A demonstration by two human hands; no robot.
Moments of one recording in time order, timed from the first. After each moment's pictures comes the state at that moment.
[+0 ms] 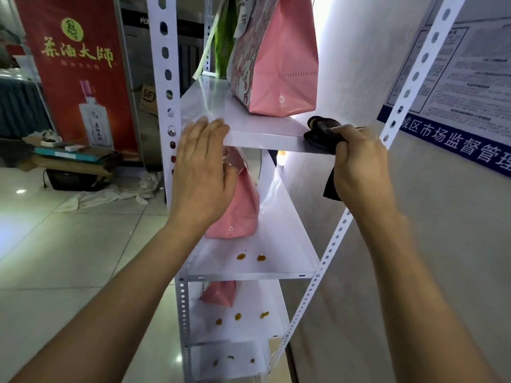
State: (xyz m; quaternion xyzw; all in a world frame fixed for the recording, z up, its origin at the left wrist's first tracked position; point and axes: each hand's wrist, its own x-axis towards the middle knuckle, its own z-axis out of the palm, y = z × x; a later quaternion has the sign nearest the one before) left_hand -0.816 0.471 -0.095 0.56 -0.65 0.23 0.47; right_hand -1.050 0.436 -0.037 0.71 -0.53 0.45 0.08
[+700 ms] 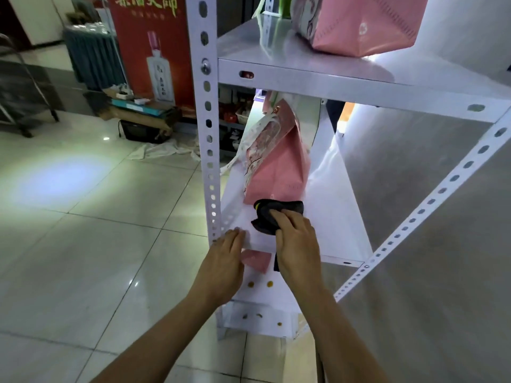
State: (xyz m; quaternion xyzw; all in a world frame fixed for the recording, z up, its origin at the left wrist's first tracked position) left_hand -0.812 0.511 -0.339 0.71 -0.67 -0.04 0.20; right_hand -0.964 0.434 -0.285 0.82 -0.48 0.29 -0.10
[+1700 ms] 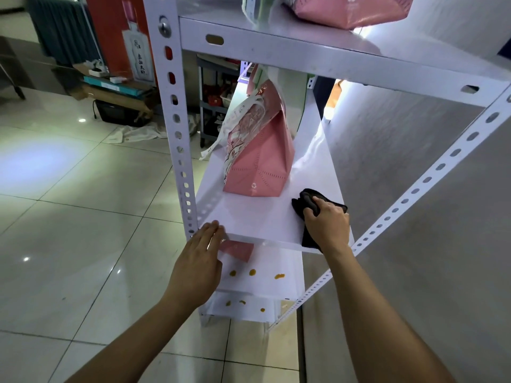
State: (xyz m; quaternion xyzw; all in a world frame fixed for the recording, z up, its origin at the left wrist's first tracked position) left_hand -0.820 0.515 -0.355 0.73 -0.65 -0.02 0.22; right_hand -1.042 0.318 -0.321 0.73 -0.67 0.14 -0.08
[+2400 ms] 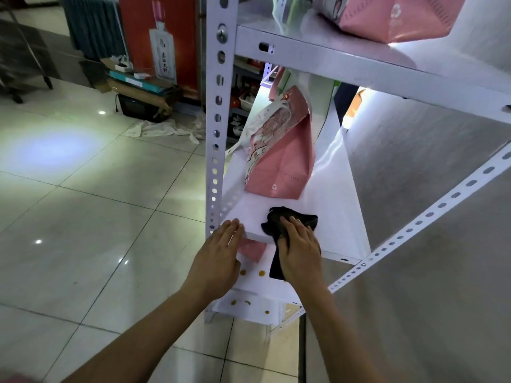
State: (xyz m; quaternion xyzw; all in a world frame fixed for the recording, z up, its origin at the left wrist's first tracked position) left_hand -0.812 0.515 -0.357 0.71 -0.67 -0.05 0.20; right_hand -0.988 0.411 -0.350 0.82 -0.51 0.22 -0.11
